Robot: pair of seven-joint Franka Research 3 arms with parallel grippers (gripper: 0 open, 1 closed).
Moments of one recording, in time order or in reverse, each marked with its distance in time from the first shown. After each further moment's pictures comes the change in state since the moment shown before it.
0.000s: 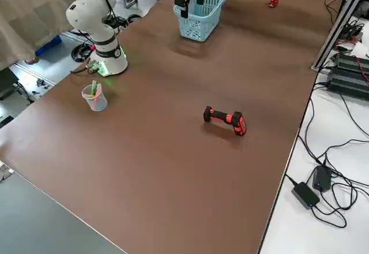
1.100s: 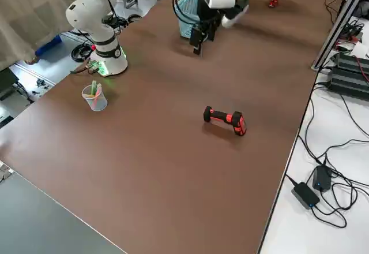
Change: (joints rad) left arm 0.053 0.175 -0.009 -0.309 -0.112 0.528 -0.145; right arm -0.034 0.234 -0.001 -0.007 0.004 0.156 0.000
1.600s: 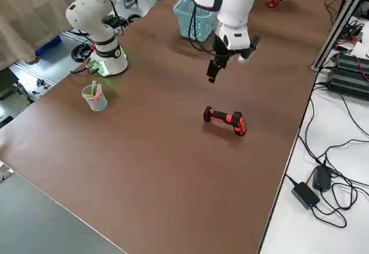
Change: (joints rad) left arm -0.007 0.075 -0.001 -0.003 0.000 0.058 0.006; right arm 0.009 0.182 0.013 -0.002 0.022 0.186 -0.001
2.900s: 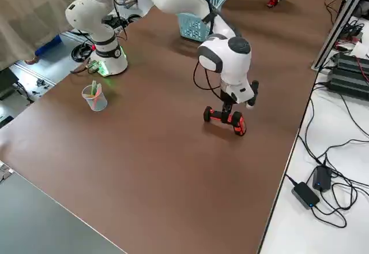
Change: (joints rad) left arm -0.011 0.012 -0.033 -0.019 0.000 0.058 0.001; right arm -0.036 0.315 -0.003 0.002 0.127 0.403 -0.329
